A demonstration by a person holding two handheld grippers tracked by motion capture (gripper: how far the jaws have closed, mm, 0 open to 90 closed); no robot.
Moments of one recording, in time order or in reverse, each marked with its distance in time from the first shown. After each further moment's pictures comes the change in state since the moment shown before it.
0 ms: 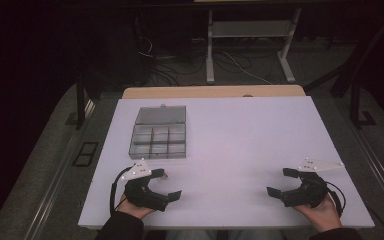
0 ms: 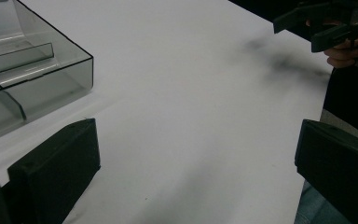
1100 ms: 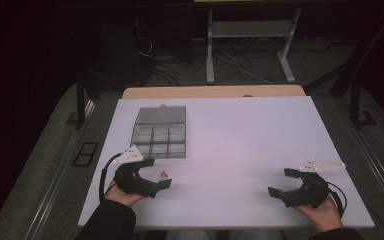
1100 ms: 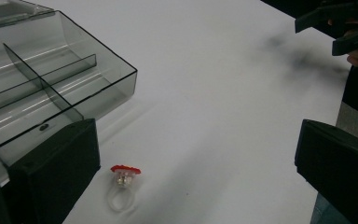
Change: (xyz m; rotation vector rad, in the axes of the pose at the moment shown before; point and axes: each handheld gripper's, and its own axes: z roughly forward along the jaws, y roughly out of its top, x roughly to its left) left arm 0.024 0.029 -0.018 0.068 0.036 0.005; right arm -0.002 -0.002 -0.001 0.004 -0.010 0.001
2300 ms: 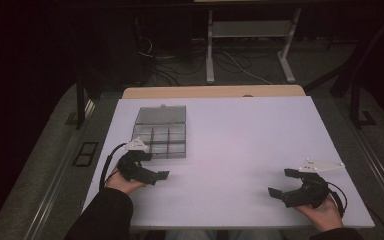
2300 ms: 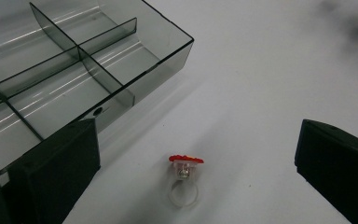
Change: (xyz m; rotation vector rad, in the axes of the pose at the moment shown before) left arm 0.041 0.003 0.024 0.153 0.042 -0.014; right arm -0.001 -0.001 0.000 0.014 -0.005 -0.010
